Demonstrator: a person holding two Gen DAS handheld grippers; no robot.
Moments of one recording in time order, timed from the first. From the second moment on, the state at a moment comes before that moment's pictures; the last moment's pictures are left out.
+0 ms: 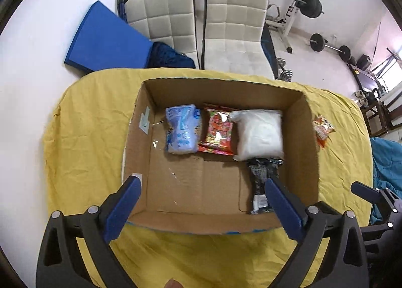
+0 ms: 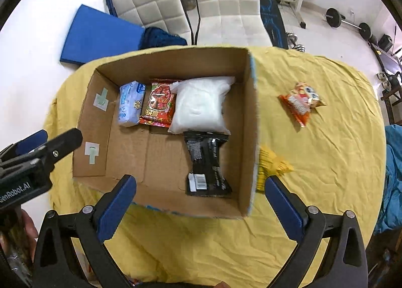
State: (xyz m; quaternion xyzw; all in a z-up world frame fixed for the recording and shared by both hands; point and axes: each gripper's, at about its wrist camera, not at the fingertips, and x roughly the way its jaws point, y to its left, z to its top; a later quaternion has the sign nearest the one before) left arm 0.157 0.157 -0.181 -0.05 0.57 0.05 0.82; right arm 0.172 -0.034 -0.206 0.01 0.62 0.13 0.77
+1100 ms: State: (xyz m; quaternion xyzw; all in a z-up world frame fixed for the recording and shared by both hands) left arm 0.199 0.039 -0.256 -0.02 0.64 0.04 0.77; right arm 0.220 -0.207 -0.391 0.19 0.74 0.07 0.64
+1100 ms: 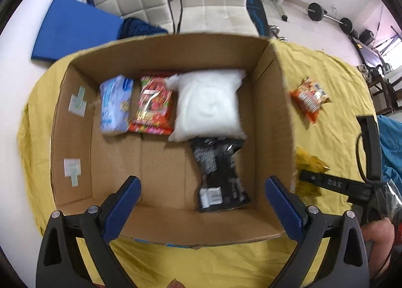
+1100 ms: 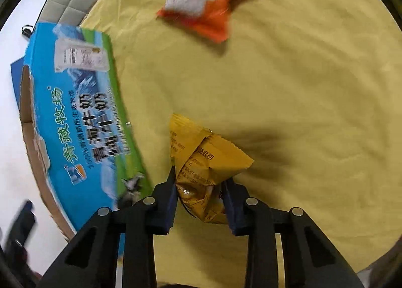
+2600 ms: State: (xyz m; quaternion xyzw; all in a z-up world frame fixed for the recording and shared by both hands) left arm 0.320 -0.156 -0.418 0.05 0.77 -0.08 0.64; right arm 0.240 -0.363 -0.346 0.10 0.70 -0.05 0.70
